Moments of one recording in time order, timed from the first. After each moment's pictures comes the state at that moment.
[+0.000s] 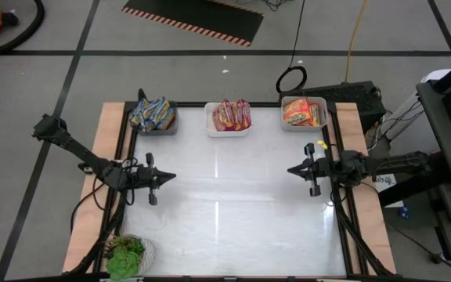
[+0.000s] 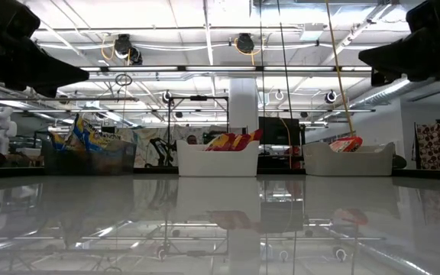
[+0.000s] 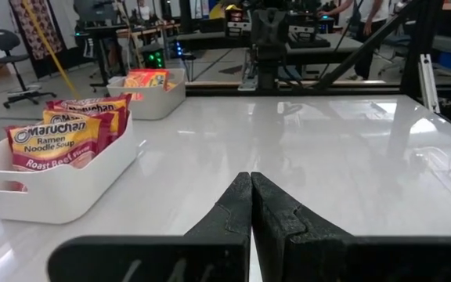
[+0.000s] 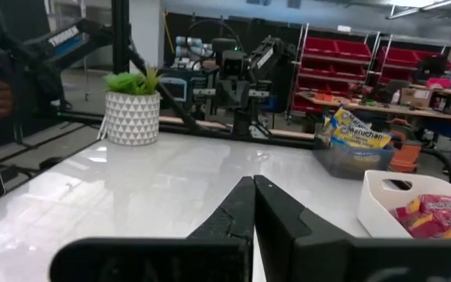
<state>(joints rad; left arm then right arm) -0.59 0.57 0.01 0.45 -0.73 -0.03 0.09 0.13 0.02 0.16 0.03 -0.10</state>
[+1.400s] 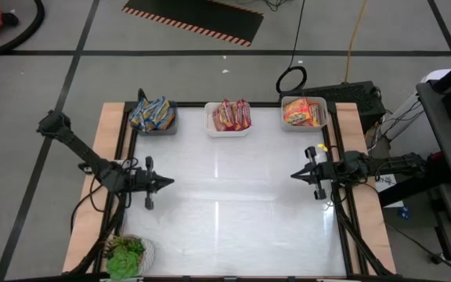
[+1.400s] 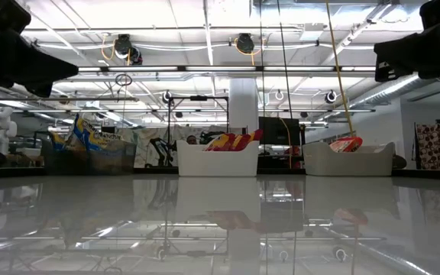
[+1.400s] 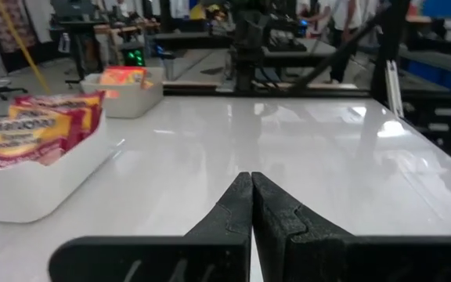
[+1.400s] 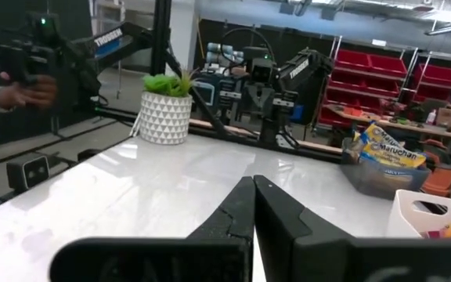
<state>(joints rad) -0.68 0.57 0.01 0.45 -0.76 -0.08 0.12 0.00 0.01 0.04 -0.05 -0.15</state>
